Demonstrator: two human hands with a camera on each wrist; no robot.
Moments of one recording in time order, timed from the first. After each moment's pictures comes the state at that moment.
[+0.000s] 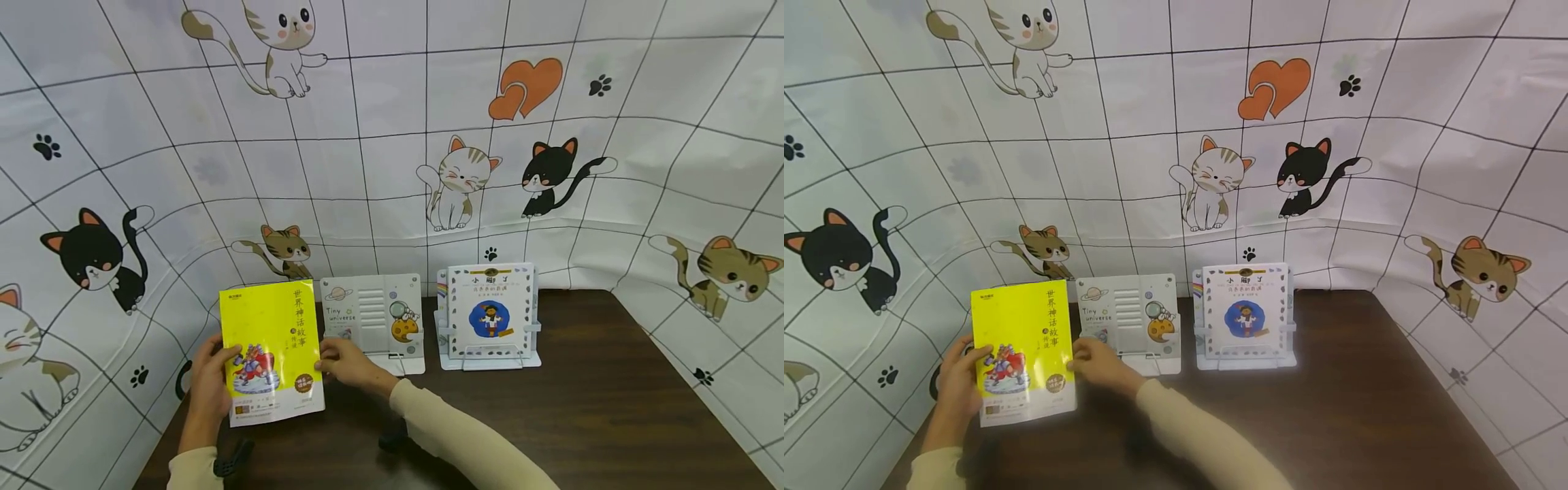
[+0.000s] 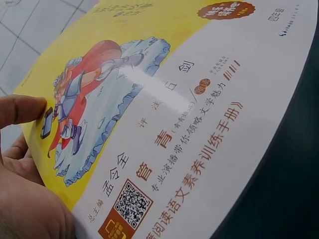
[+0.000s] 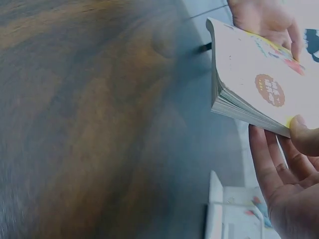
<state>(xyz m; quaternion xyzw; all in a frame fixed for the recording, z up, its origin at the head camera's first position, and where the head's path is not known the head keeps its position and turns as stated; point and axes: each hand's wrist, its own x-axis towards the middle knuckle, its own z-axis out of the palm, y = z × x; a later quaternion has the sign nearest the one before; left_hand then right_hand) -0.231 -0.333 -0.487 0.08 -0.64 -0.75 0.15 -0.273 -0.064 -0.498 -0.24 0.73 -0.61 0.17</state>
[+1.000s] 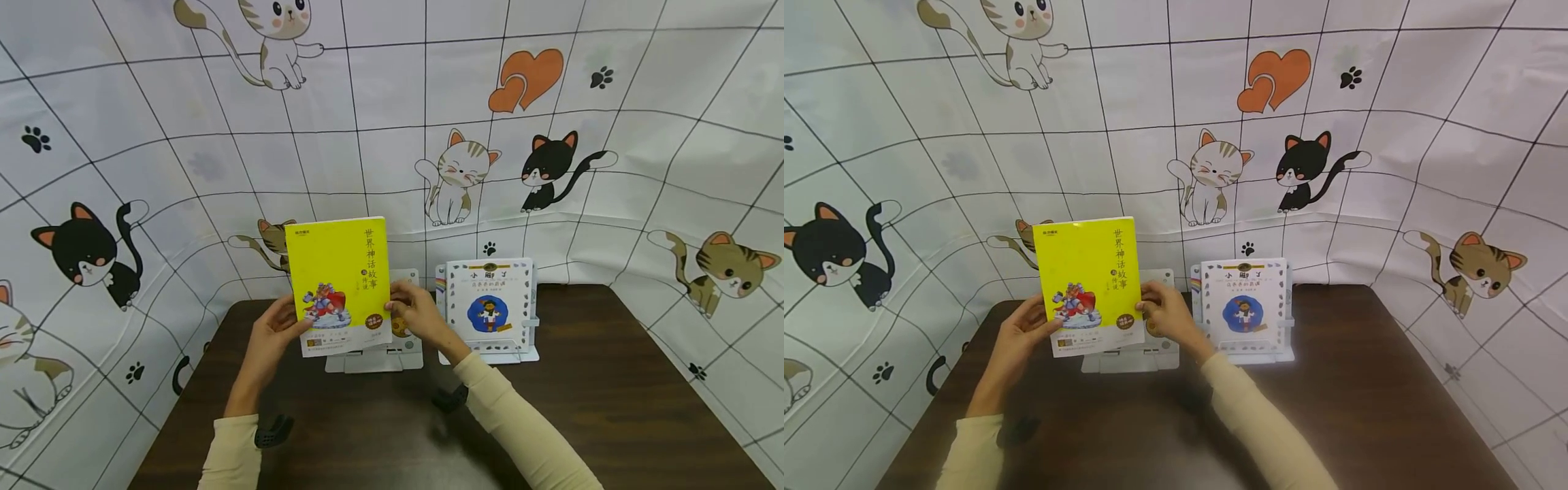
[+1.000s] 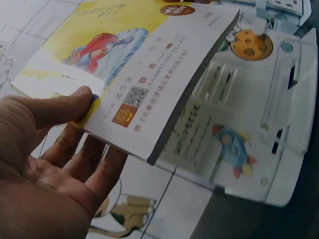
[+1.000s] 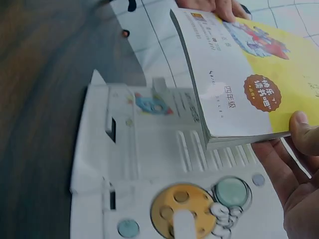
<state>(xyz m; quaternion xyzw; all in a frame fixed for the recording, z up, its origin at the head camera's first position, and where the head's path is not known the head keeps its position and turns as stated) -0.258 -0.243 -0.446 -0.09 -0.77 -0.62 0.09 -0.303 0.064 -0.442 -0.26 0.78 -0.57 -0.04</state>
